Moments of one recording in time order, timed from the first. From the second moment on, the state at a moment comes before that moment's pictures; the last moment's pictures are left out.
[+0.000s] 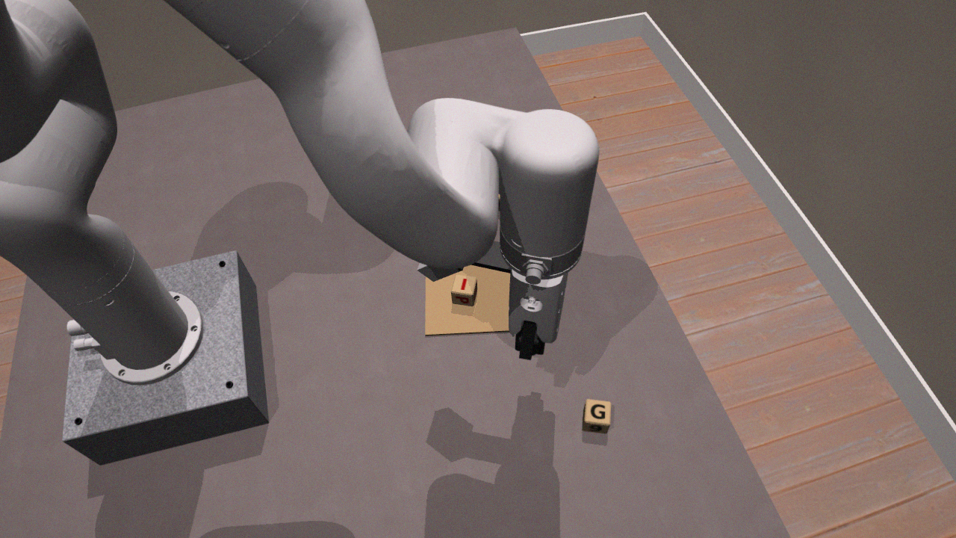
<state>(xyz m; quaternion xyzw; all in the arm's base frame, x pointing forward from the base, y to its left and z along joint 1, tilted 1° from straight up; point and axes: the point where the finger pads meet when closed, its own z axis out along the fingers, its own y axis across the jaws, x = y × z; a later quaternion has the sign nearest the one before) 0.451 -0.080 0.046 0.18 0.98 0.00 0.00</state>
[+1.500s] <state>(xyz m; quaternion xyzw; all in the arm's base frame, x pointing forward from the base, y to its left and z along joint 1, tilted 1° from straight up) 0.426 0.045 0.046 -0.47 0.88 0.00 0.00</state>
